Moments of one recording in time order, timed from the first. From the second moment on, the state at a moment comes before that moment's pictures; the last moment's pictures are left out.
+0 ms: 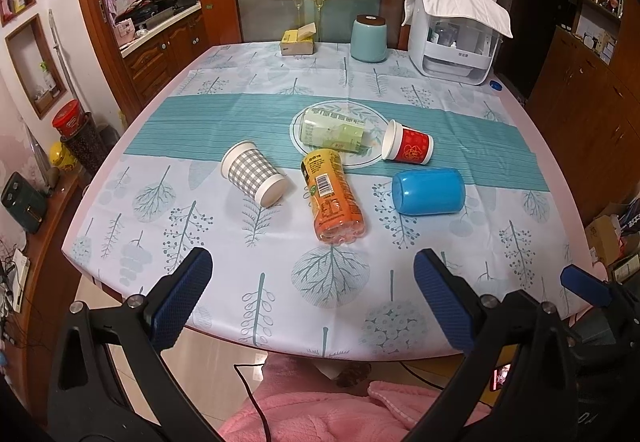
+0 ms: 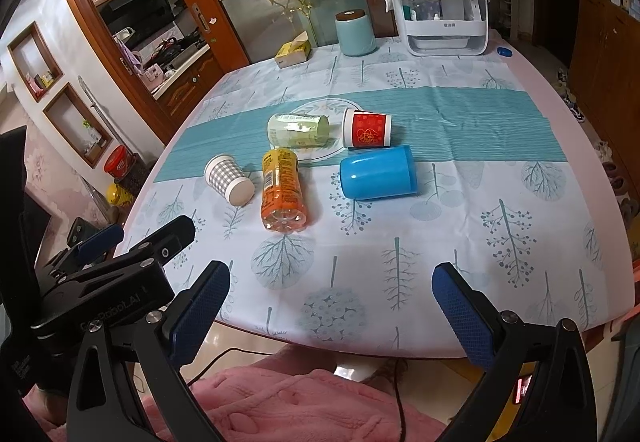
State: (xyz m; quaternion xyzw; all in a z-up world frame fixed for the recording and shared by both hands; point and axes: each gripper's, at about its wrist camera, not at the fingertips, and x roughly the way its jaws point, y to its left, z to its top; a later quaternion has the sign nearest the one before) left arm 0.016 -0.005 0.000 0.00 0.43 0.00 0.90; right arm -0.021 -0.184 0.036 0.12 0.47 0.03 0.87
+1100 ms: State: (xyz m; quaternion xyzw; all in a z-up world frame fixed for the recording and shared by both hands) left arm 0.035 0.002 0.000 -0.01 0.43 0.01 0.90; right arm 0.001 -0.180 0.035 0.11 0.48 0.05 0.87
